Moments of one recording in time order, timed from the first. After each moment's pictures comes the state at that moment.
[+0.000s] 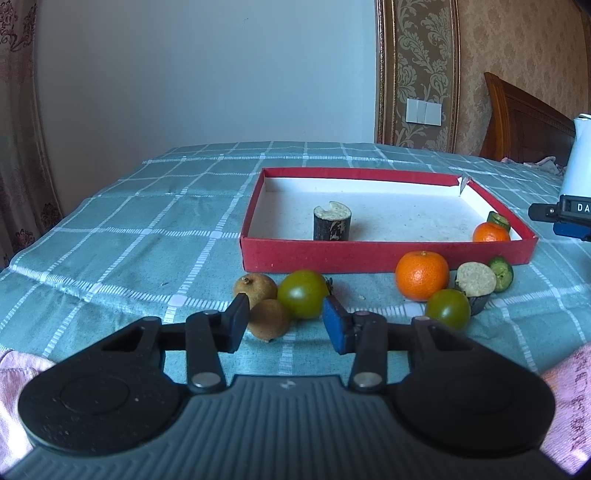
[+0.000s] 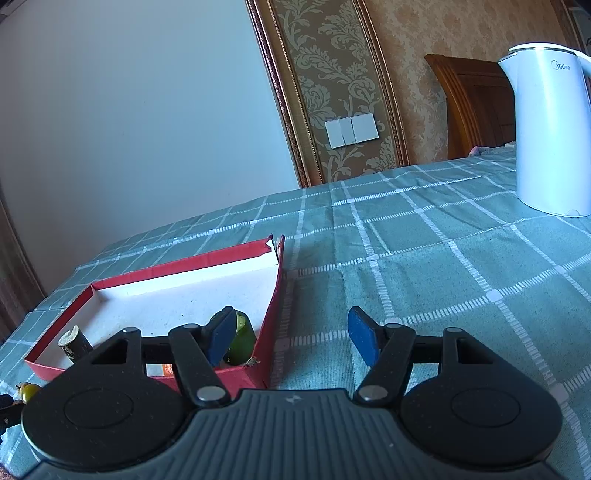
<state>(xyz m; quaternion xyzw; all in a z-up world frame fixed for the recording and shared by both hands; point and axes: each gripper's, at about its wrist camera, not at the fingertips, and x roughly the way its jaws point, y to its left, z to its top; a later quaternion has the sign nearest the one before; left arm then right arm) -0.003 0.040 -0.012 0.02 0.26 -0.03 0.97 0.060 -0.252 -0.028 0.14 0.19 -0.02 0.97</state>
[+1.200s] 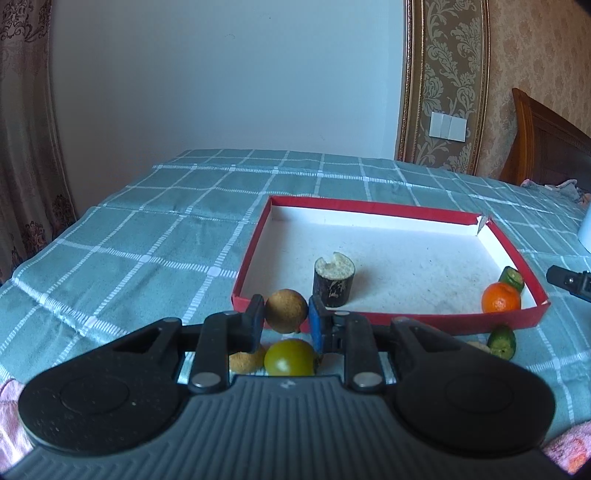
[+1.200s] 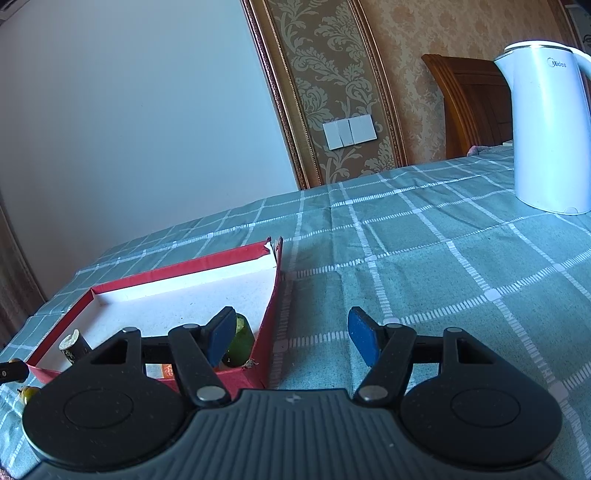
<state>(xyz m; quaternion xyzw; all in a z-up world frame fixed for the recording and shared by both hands) 0.037 0.022 0.027 0.00 0.26 0.01 0.96 0.060 -0.253 -0.028 0.14 0.19 -0.03 0.97</state>
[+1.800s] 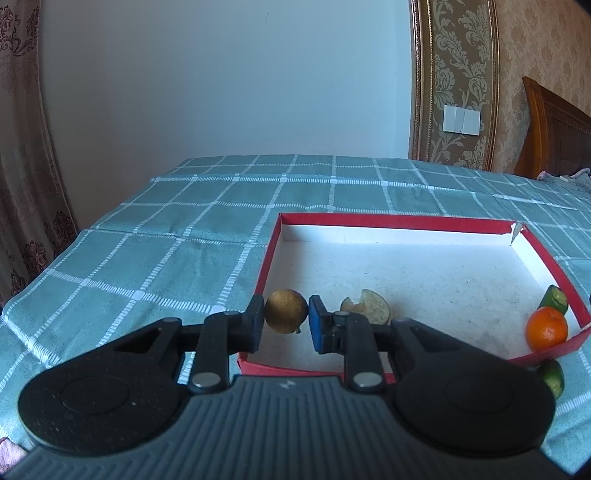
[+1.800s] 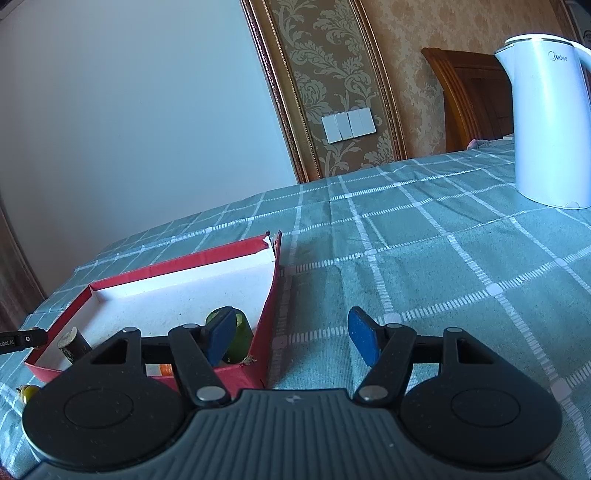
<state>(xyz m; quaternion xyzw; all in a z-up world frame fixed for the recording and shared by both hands) 0.095 0.027 0.018 0.02 0.27 0.02 0.96 0.063 -0.254 -0.030 0.15 0.20 -0.02 0.97</state>
